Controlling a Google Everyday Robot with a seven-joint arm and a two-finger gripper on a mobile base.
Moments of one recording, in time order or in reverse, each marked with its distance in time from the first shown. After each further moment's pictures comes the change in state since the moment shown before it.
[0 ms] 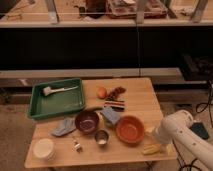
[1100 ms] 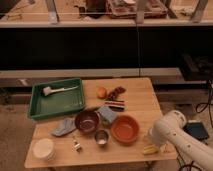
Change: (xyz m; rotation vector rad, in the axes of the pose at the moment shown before) arm -0.015 -0.005 -0.009 -0.006 0.030 -0.010
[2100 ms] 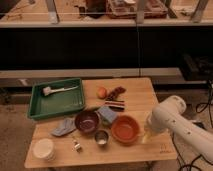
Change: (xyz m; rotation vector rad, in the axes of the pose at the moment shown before) arm 0.023 -0.054 -0.084 0.031 0.085 -0.129
